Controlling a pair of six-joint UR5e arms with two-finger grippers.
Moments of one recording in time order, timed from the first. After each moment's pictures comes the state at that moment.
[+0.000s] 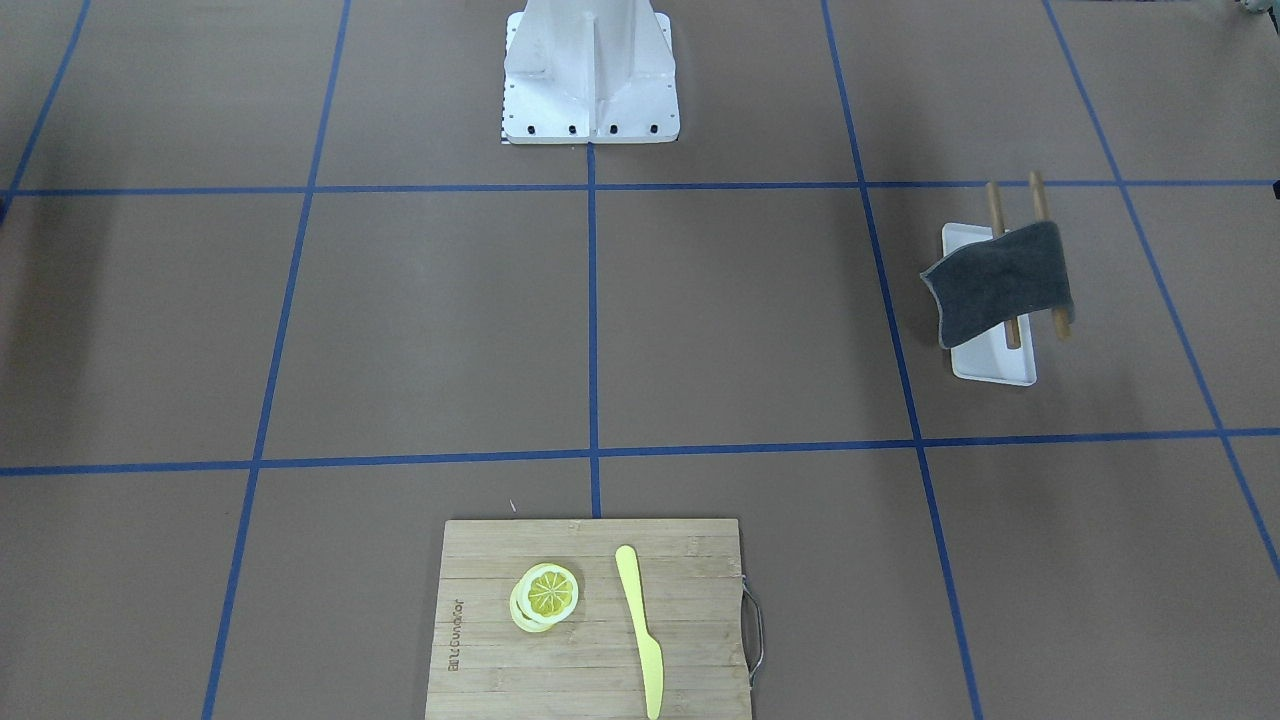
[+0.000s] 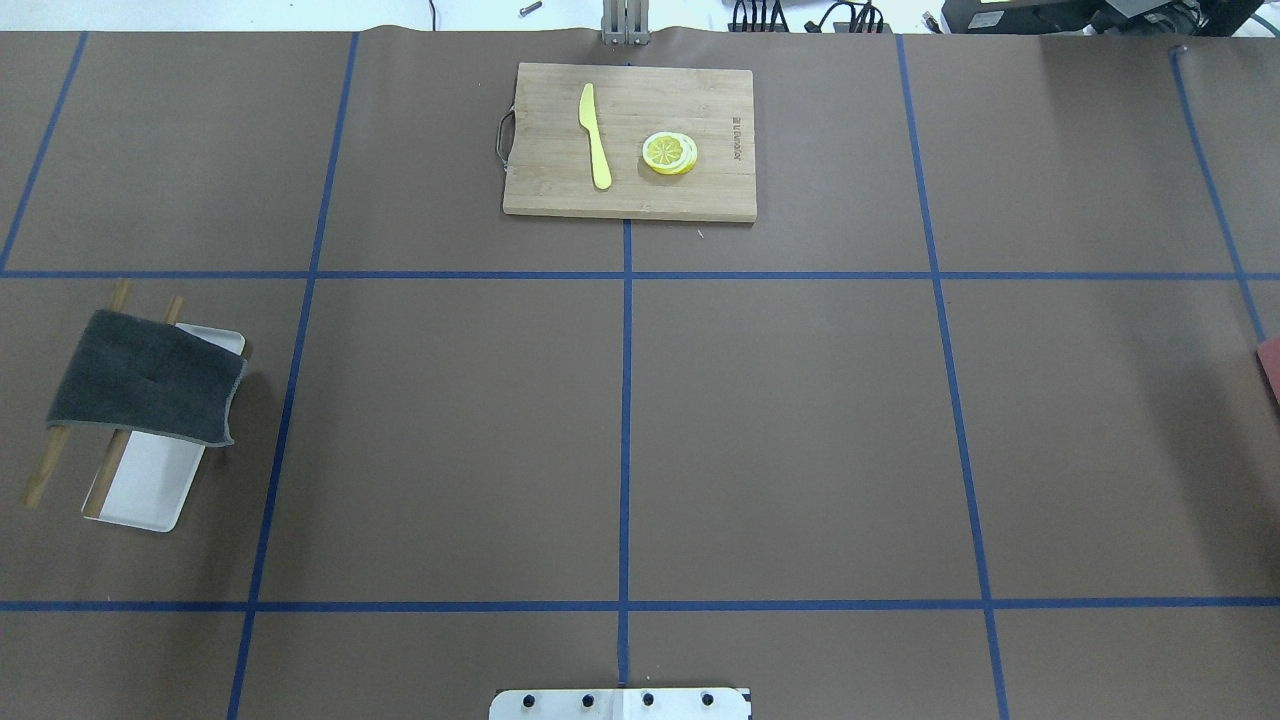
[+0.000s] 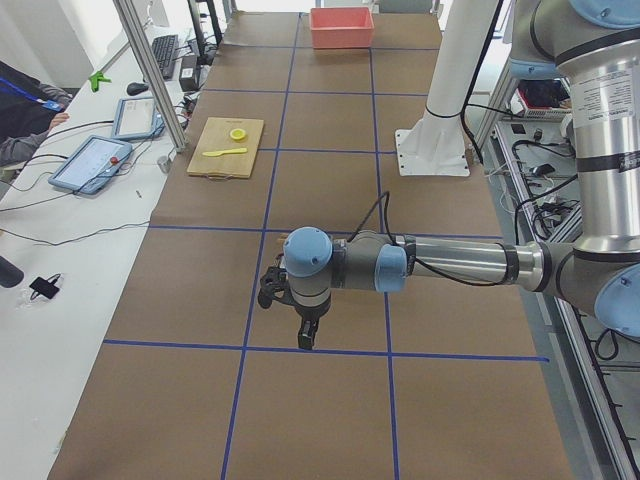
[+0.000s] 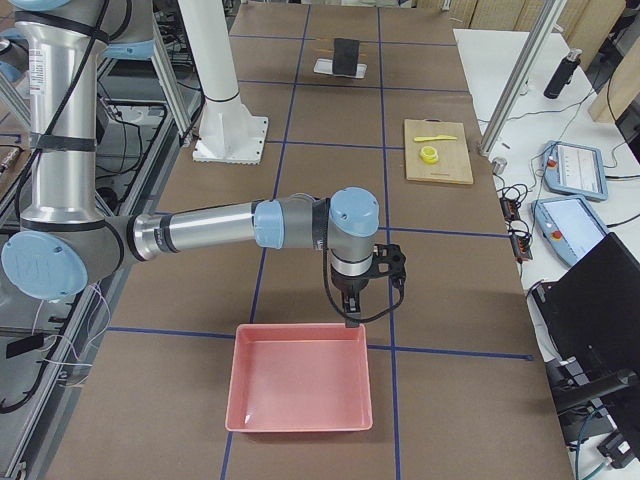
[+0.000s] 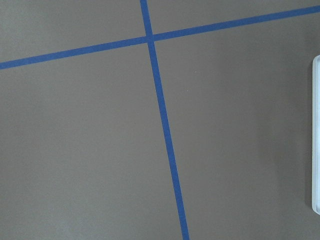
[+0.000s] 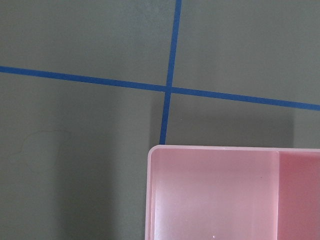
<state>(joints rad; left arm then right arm) -1.54 -1.37 -1.83 -1.56 -2.37 0.14 1.59 -1.65 1.85 -1.73 2.27 -0.09</state>
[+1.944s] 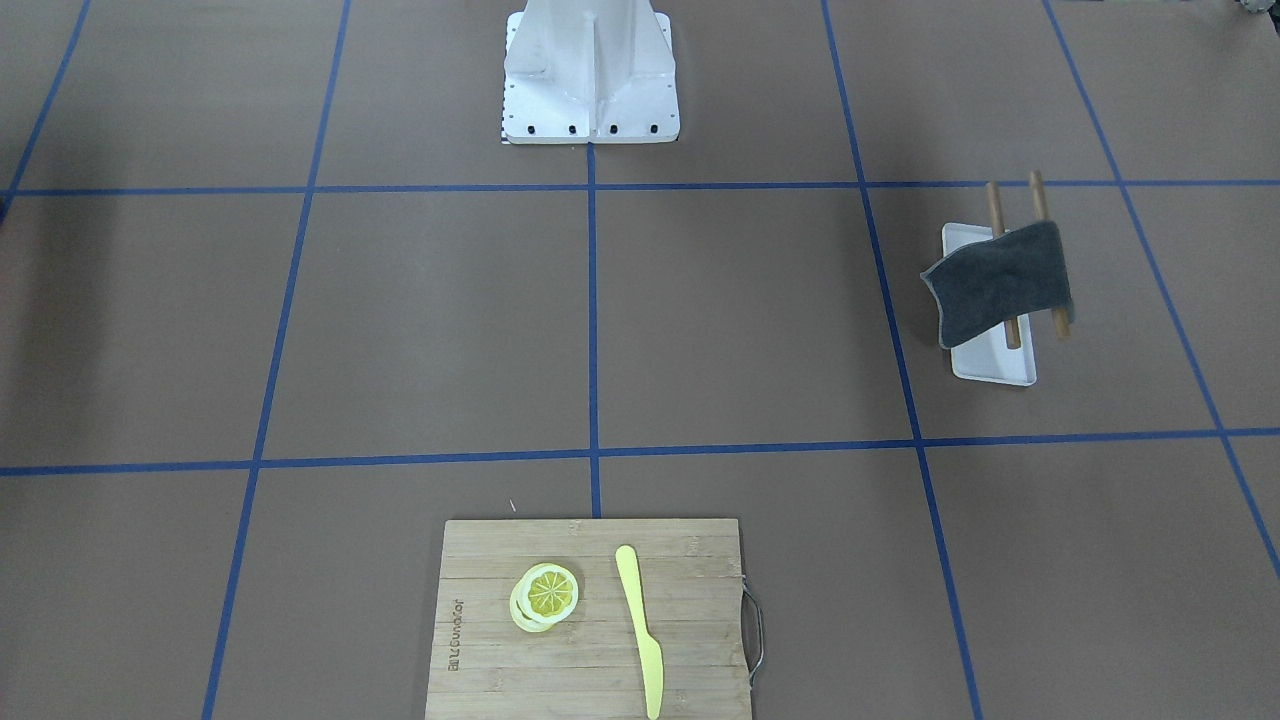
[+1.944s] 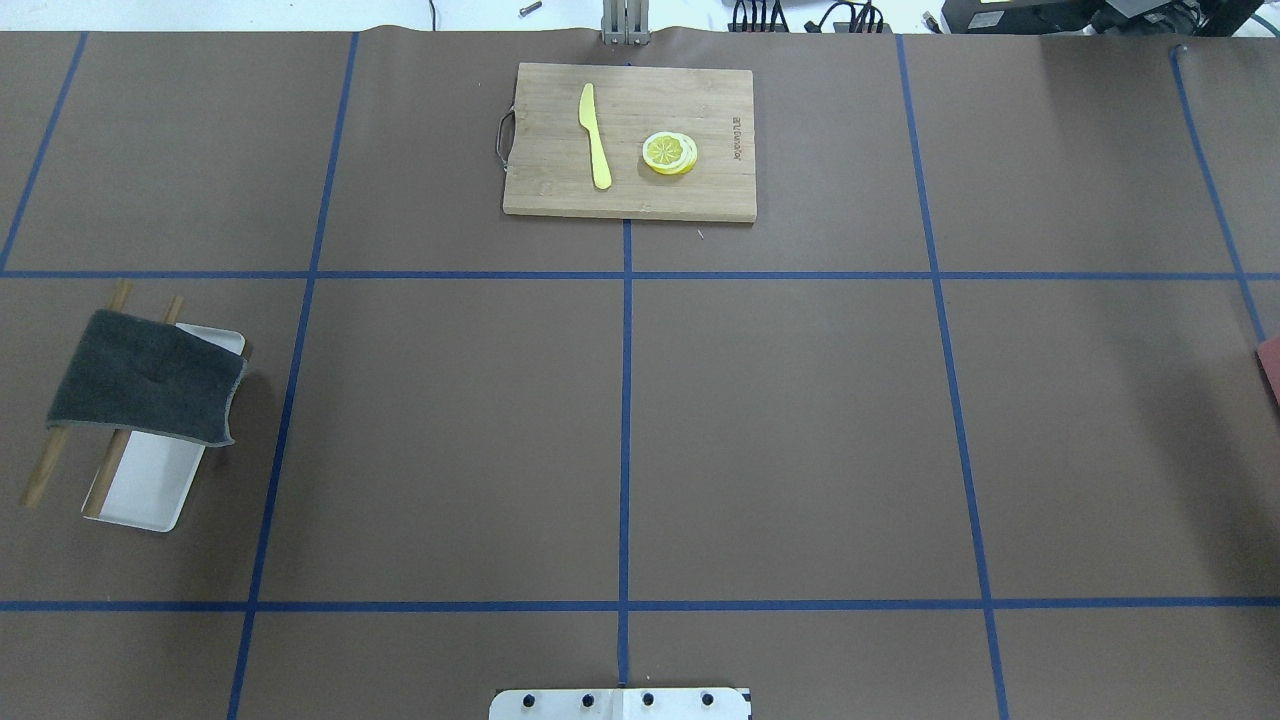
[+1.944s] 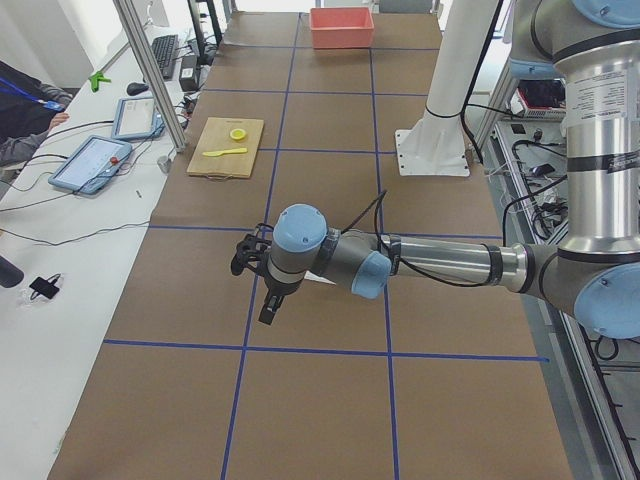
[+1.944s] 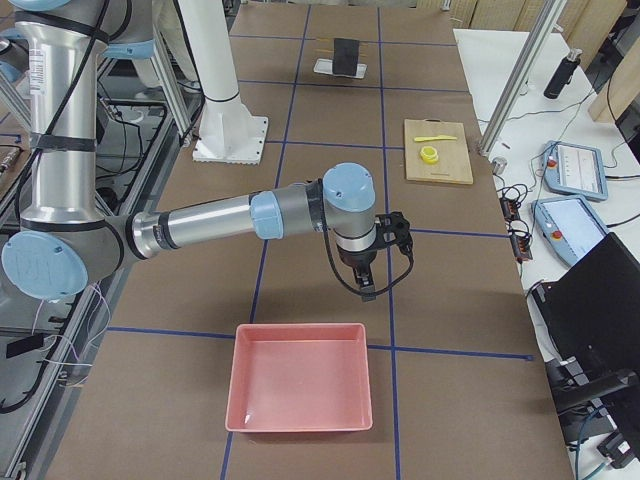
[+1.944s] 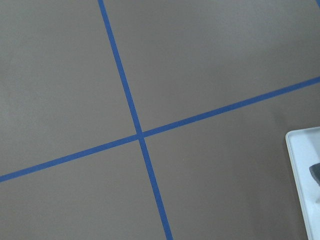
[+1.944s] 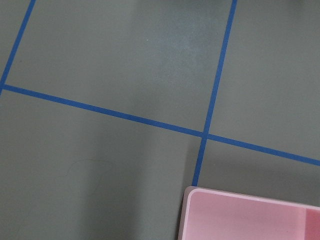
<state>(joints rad) -1.55 -1.44 -1.78 -1.94 -2.38 -0.05 1.59 -1.65 1.91 -1.60 2.35 -0.09</state>
